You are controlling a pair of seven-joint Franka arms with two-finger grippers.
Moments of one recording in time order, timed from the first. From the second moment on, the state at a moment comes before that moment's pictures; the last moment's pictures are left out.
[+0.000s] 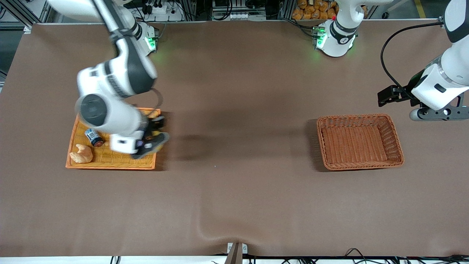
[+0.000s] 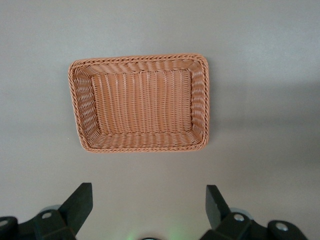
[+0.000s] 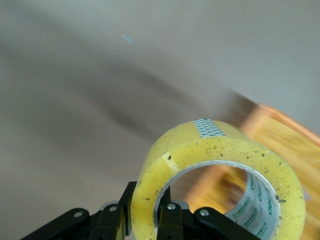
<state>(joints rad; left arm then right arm) -0.08 0.08 -0.04 -1.55 0.02 1.52 -0.12 0.49 0.41 -0.07 -1.55 0.21 1.82 -0.16</state>
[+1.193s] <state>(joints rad) -0.08 0.08 -0.04 -1.55 0.02 1.54 -0.10 0.83 0.90 -0.07 -1.22 0.26 2.17 0.44</state>
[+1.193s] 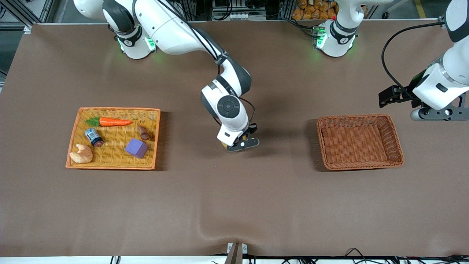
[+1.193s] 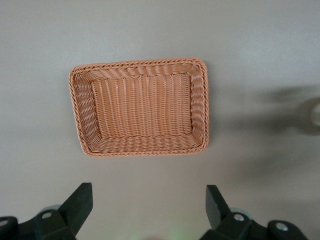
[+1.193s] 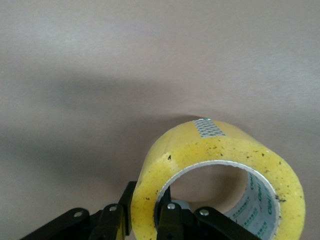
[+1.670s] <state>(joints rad) -0.08 0.08 -0.04 -1.55 0.00 1.55 -0.09 0.85 0.90 -0.08 -1.22 0.26 2.20 0.45</state>
